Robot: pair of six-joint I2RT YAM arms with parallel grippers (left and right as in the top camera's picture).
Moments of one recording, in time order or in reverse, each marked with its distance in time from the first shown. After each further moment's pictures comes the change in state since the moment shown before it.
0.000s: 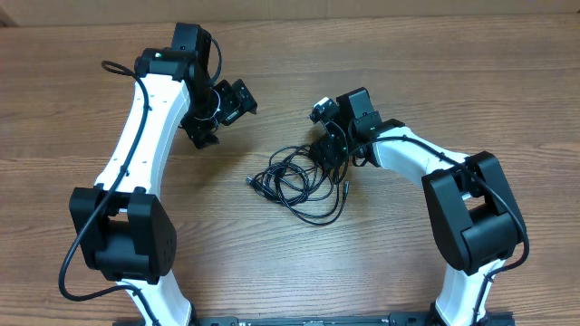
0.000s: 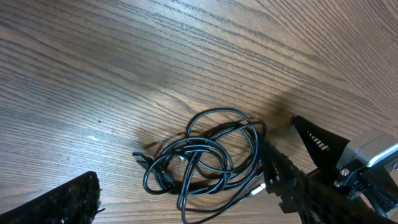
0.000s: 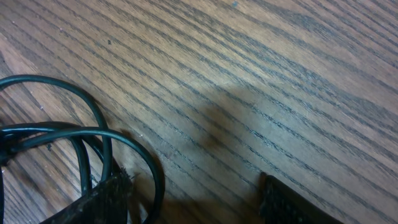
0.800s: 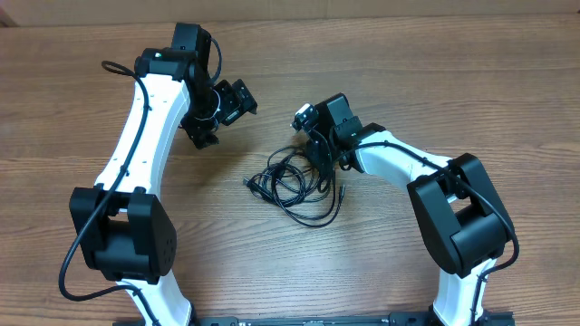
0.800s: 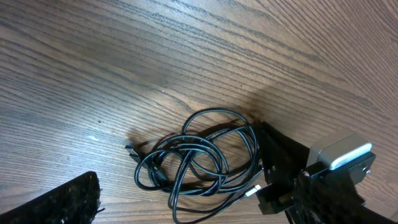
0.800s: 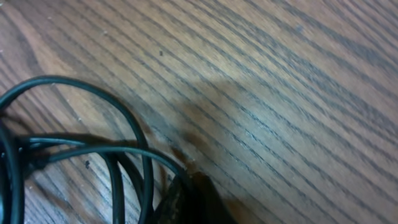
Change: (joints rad) left arm 0.000 0.000 0.000 0.000 0.000 0.000; right arm 0.092 0.021 0.025 -0.013 0.092 -0.015
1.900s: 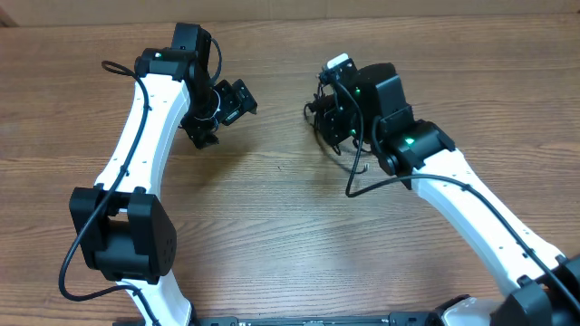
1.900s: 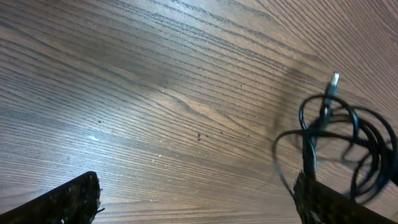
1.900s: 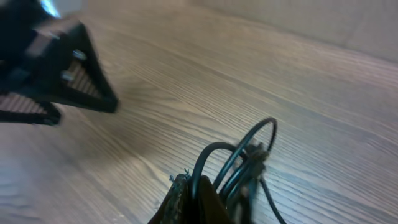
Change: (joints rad) left arm 0.000 0.000 0.000 0.000 0.000 0.000; right arm -0.023 -0.499 0.011 -0.064 -0.072 0.287
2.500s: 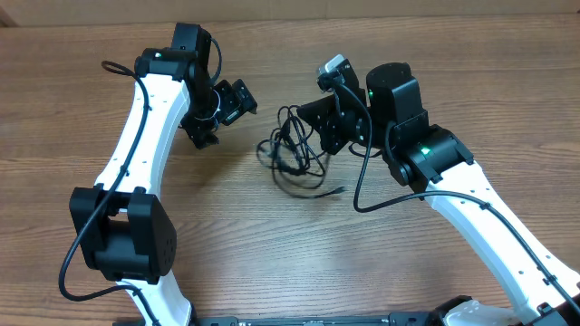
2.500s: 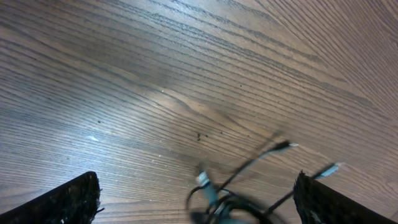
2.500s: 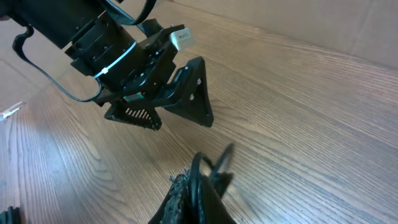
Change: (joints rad) left arm 0.000 0.000 0.000 0.003 0.000 -0.001; right arm 0.001 -0.077 0.000 0.009 -0.250 0.018
